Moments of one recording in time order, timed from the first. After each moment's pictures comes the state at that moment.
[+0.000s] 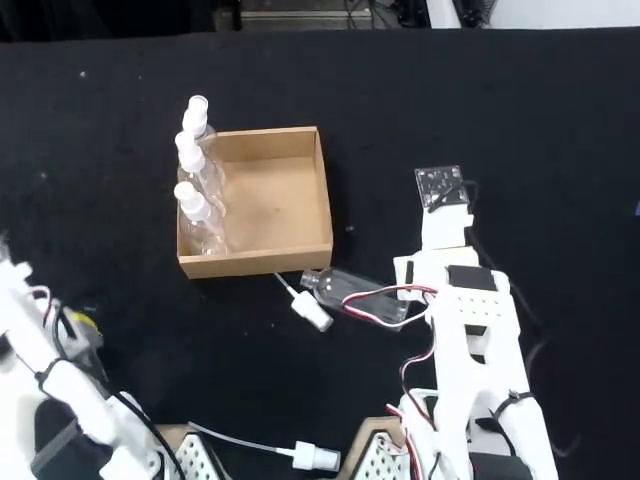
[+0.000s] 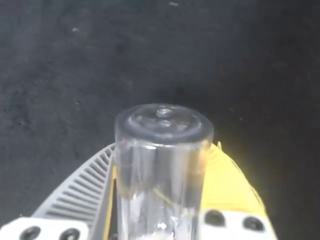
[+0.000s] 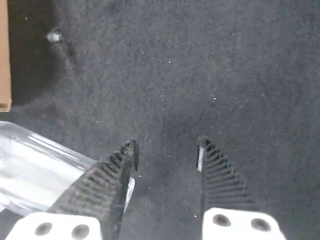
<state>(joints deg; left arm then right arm) -52.0 -29.2 53.5 68.7 -14.6 6.2 -34.8 64.4 44.8 9.9</state>
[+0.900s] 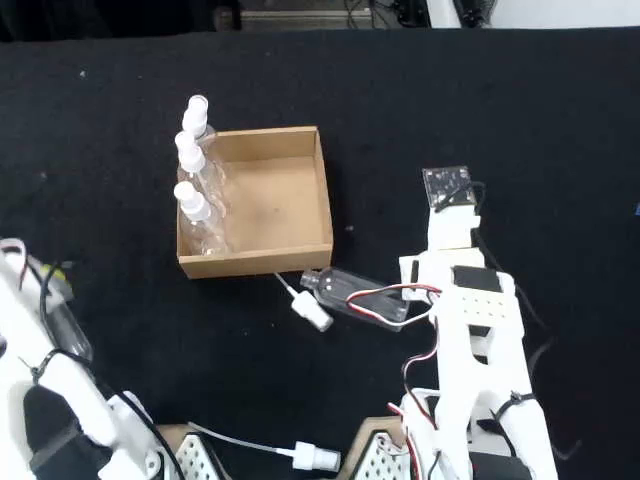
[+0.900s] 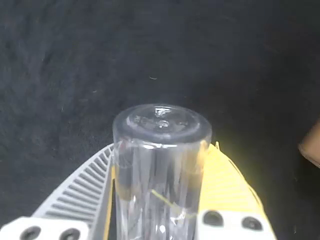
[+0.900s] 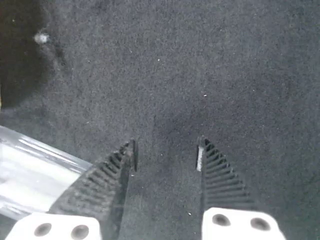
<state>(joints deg) -48.7 -29.1 37.4 73.9 -5.9 7.9 -34.8 64.4 44.8 9.9</state>
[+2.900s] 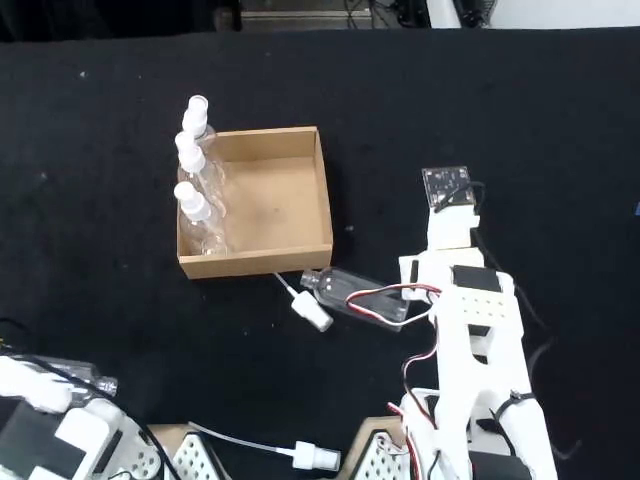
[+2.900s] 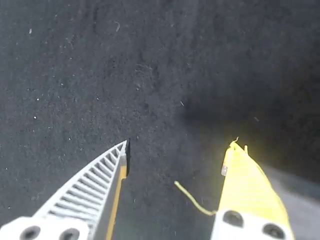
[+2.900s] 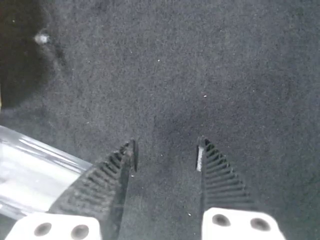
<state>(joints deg) -71.4 -17.3 42.3 40.9 -62.9 7.9 -34.8 64.4 44.6 9.9</state>
